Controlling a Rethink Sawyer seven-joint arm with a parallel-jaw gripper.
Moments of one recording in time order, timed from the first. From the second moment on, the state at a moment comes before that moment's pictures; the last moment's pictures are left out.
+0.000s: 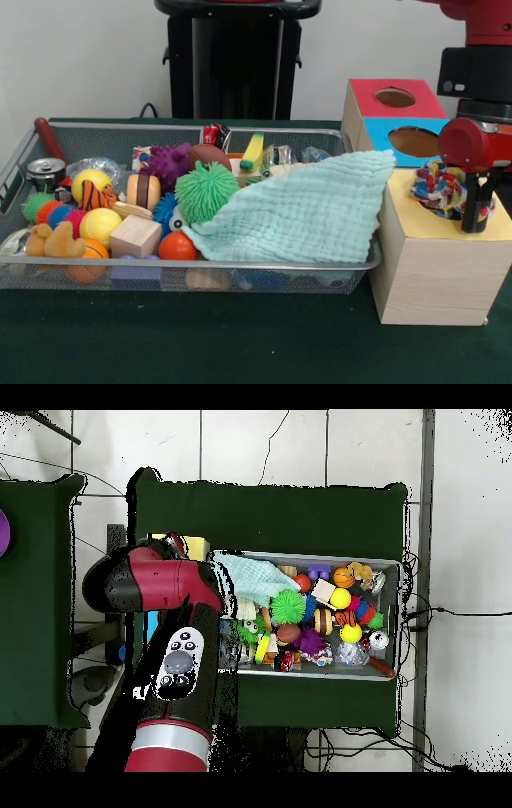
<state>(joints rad) 0.25 -0.42 -0.24 1.33 0.17 0.29 1.28</state>
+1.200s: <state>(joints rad) 0.25 -0.44 -0.24 1.33 0.17 0.42 1.28</state>
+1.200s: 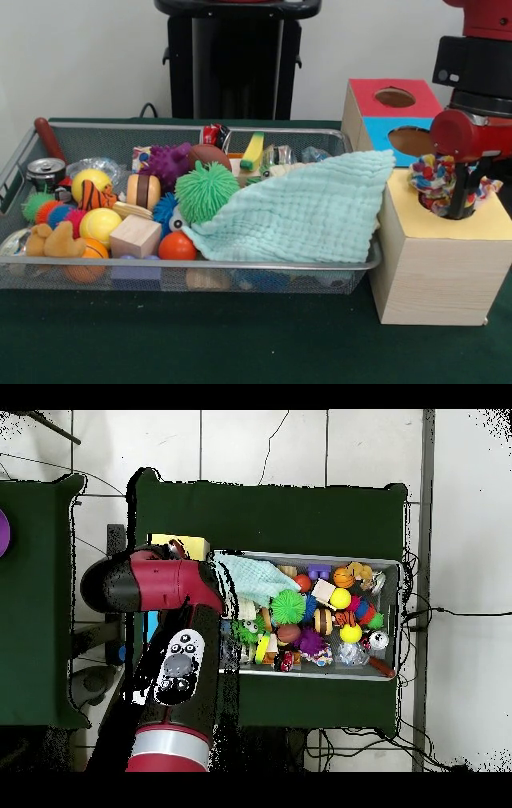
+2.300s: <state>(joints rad) 0.24 -0.43 -0.24 1.33 0.16 0.47 1.28</state>
